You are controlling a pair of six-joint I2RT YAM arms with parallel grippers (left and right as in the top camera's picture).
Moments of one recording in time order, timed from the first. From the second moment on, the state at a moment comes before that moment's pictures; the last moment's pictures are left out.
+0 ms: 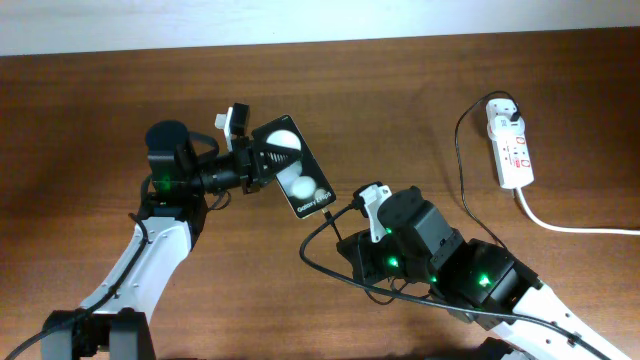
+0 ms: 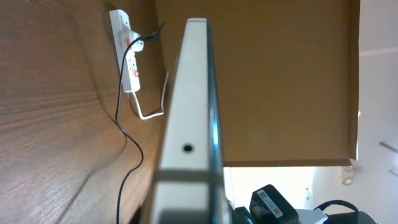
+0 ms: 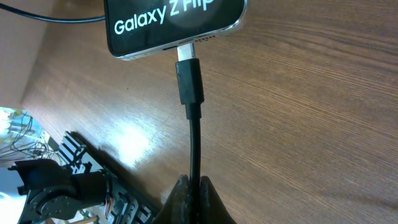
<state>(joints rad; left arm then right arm) -0.08 1.51 0.83 0.42 1.25 -1.13 0.75 1.07 0.98 -0.73 -0.23 0.54</state>
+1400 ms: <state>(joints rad) -0.08 1.51 0.83 0.42 1.25 -1.14 0.75 1.12 0.98 -0.71 -0.27 0.54</state>
